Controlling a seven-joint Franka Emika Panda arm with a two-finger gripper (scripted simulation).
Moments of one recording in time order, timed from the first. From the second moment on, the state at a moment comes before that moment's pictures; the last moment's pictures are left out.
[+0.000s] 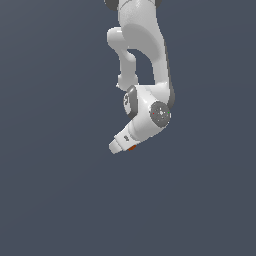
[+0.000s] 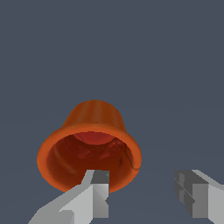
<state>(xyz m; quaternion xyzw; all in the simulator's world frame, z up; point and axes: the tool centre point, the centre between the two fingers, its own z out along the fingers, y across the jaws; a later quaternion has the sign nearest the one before) -0.028 -0.011 0.101 0.91 0.34 -0.20 0.12</state>
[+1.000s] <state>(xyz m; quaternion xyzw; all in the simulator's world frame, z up) -0.039 -0.025 0.073 0.89 0.37 -0.22 0.13</state>
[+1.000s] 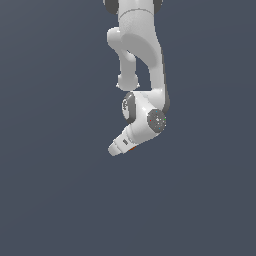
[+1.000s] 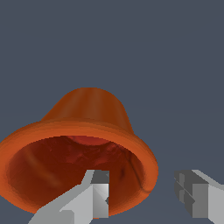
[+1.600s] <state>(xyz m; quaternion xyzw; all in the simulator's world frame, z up) -0.038 -0.024 0.073 0.89 0.37 -0.22 0.13</state>
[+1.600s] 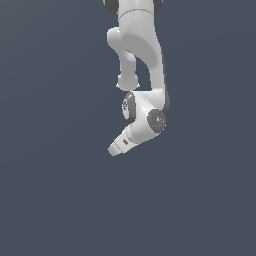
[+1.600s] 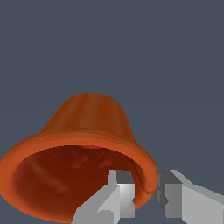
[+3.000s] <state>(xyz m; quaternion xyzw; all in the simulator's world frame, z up) -0.090 0.170 0.189 0.89 0.37 -0.22 0.13</state>
